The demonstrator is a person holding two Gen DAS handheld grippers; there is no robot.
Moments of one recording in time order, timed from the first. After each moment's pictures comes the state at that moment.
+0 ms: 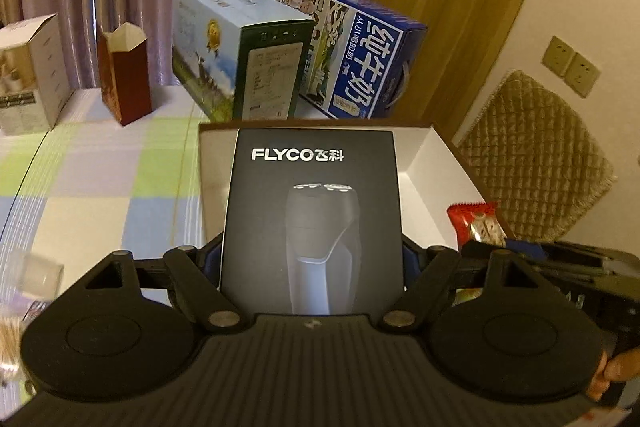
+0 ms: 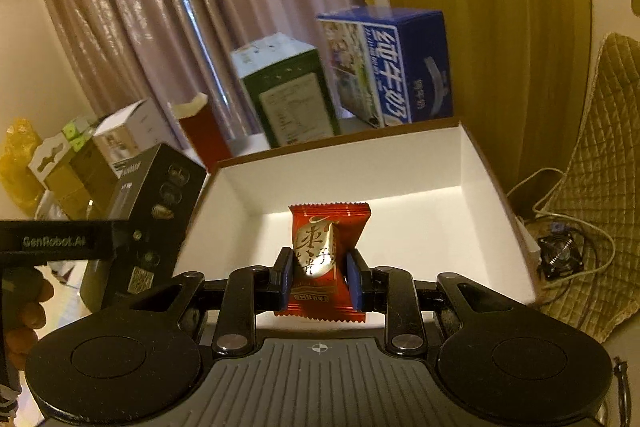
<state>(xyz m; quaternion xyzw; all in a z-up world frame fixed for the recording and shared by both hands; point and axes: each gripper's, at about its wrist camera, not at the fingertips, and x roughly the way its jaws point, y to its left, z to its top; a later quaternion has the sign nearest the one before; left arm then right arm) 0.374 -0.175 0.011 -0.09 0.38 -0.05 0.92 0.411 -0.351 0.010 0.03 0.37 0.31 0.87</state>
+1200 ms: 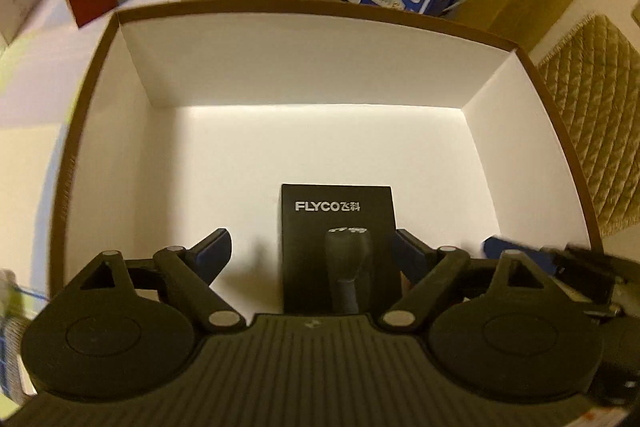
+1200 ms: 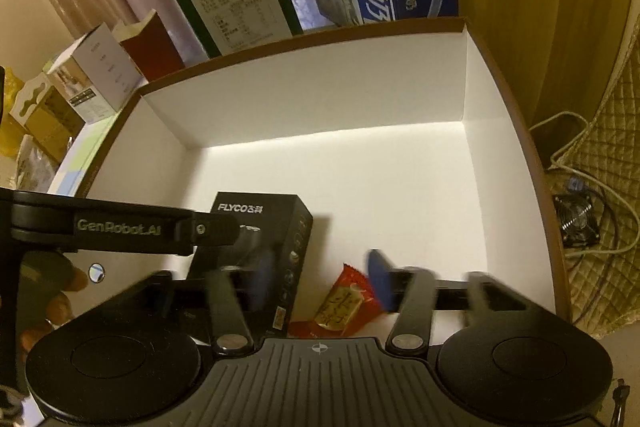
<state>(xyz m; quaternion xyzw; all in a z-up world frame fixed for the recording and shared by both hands) 0.479 -0.219 -0.087 -0.10 0.52 0.00 0.85 0.511 -0.347 -0.073 -0.02 0.47 0.33 0.82</state>
